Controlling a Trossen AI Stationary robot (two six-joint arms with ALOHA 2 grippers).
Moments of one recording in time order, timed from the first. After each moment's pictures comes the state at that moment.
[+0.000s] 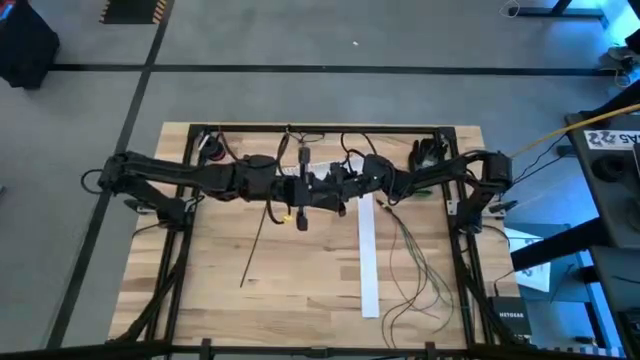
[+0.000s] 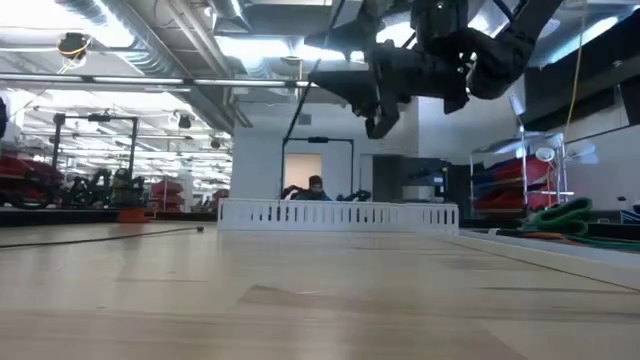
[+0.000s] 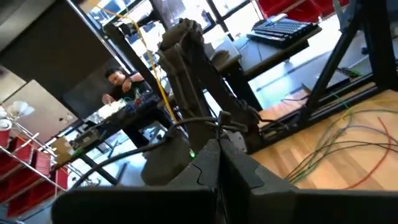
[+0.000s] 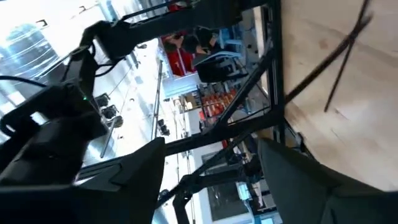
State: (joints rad) left arm -0.09 1.46 1.30 0.07 -0.18 0.58; right arm -0.20 1.73 0.79 0.96 -0.51 1.86
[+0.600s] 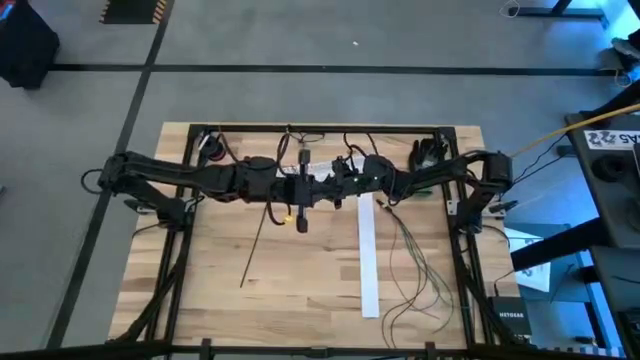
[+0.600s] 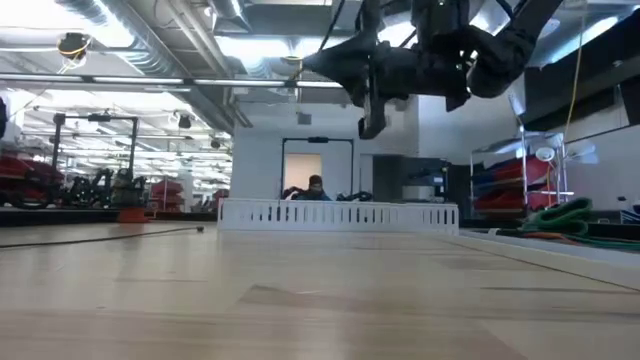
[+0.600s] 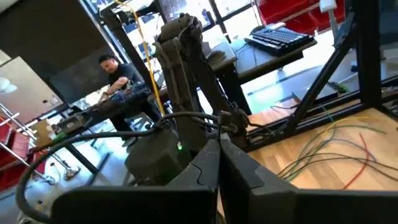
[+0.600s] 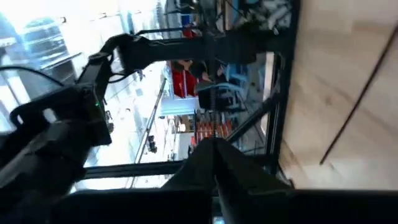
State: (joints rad) left arm -0.09 1.46 1.30 0.06 -0.18 0.42; right arm -0.19 1.73 0.79 0.98 -0.38 1.63
